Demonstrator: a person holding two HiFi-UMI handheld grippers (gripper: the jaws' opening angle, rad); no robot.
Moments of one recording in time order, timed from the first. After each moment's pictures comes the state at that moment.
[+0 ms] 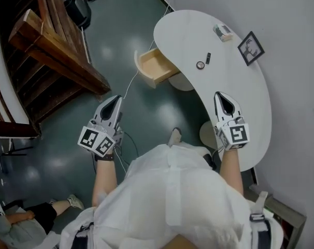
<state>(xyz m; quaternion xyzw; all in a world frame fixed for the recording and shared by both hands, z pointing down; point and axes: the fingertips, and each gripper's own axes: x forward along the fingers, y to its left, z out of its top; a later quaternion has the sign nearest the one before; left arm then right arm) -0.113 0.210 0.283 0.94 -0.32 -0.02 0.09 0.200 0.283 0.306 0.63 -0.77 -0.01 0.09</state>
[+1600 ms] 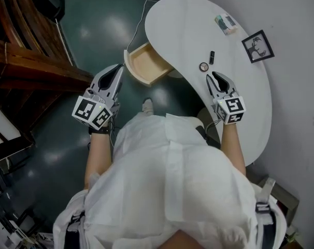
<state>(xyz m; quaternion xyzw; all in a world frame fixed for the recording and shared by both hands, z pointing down) -0.050 -0.021 0.315 0.97 -0.22 0.00 0.10 0.231 0.096 0.410 0.63 -0.75 0.11 0.19</state>
